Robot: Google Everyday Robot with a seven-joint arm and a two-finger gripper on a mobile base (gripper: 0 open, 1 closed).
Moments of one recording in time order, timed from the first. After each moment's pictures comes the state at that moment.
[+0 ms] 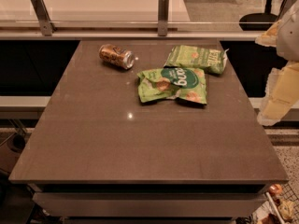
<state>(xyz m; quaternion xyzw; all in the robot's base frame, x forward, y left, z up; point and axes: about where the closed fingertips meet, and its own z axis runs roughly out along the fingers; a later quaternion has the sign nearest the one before) 0.438 -0.214 0.986 -0.60 0.78 -0.05 0.17</state>
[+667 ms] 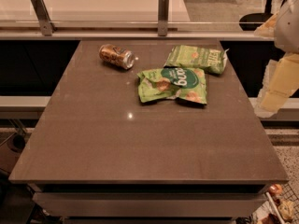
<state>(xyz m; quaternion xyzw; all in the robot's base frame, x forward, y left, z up) 0.448 -0.212 0.996 -0.60 0.78 -0.05 0.18</state>
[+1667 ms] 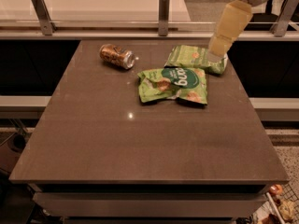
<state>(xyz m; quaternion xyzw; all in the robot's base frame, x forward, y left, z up) 0.545 -0.156 1.039 -0.56 0.80 -0.06 0.21</state>
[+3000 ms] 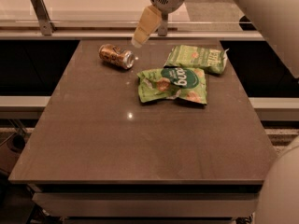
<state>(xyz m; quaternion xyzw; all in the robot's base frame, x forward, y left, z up) 0.679 -0.023 0.992 -0.47 0.83 0.00 0.29</state>
